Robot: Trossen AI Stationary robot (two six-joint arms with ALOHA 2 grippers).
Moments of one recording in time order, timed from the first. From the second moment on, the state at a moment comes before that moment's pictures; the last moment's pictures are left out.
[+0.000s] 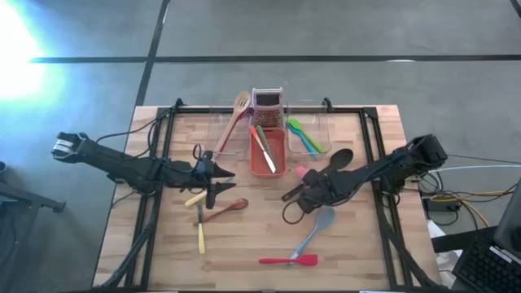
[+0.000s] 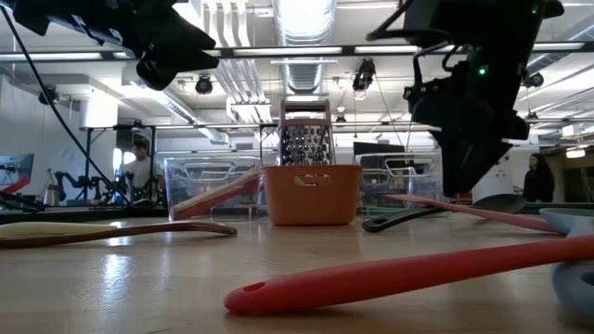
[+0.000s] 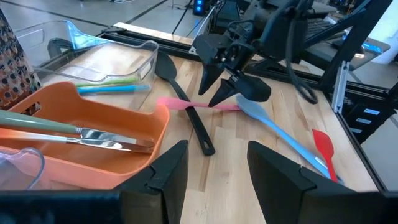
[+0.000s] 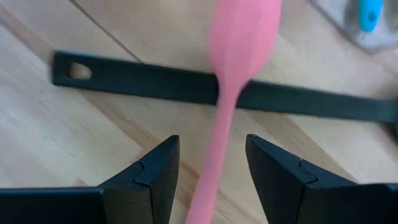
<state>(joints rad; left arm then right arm) -0.22 0.94 0.55 0.12 -0.31 -0.30 0.26 1.59 0.91 -0.75 0.36 1.10</state>
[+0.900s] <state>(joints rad) -0.22 0.94 0.55 0.11 -0.30 -0.30 0.22 1.59 0.74 -0.54 0.29 1.08</state>
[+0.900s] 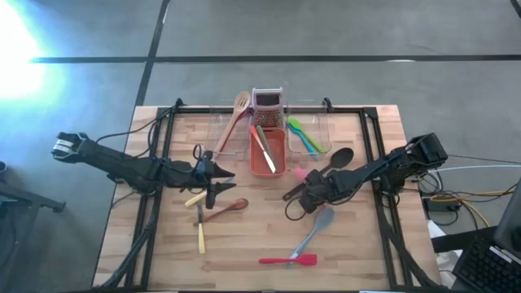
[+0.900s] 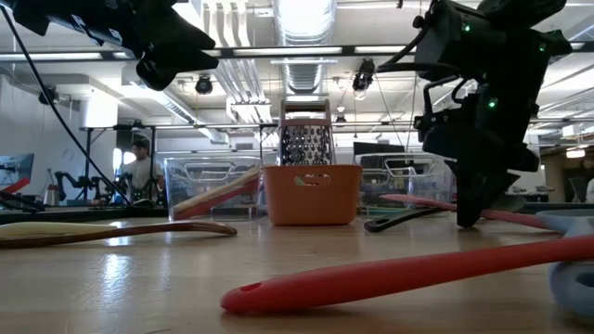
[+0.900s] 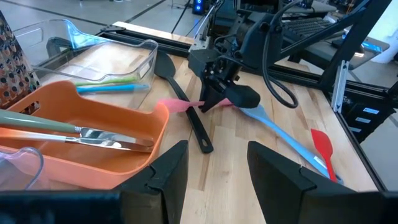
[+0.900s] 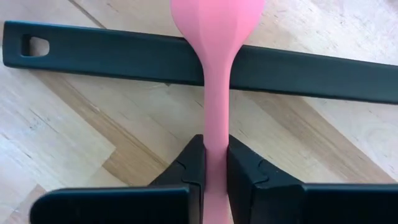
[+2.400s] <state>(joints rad) -0.22 0.94 0.55 0.10 -0.30 -0.30 -0.57 1.51 1.35 -0.89 -0.02 0.41</state>
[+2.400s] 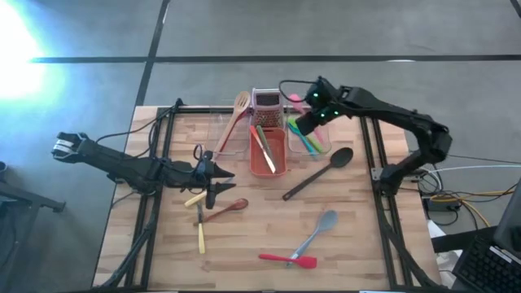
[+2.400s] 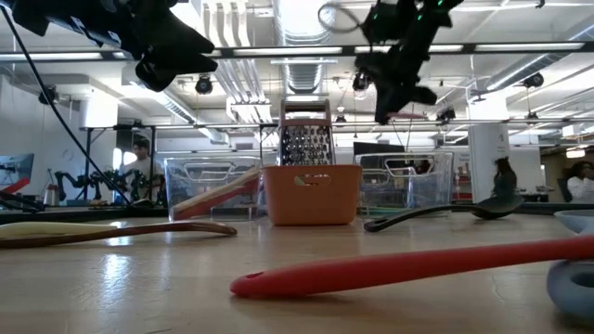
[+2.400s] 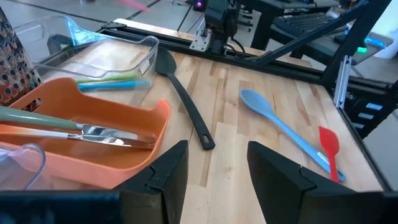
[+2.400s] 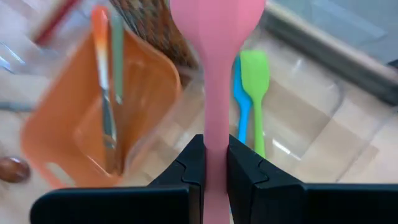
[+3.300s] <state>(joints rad) -0.22 0.94 0.55 0.07 -0.30 -0.31 -0.68 1.86 1.34 -0.94 -0.02 0.36</state>
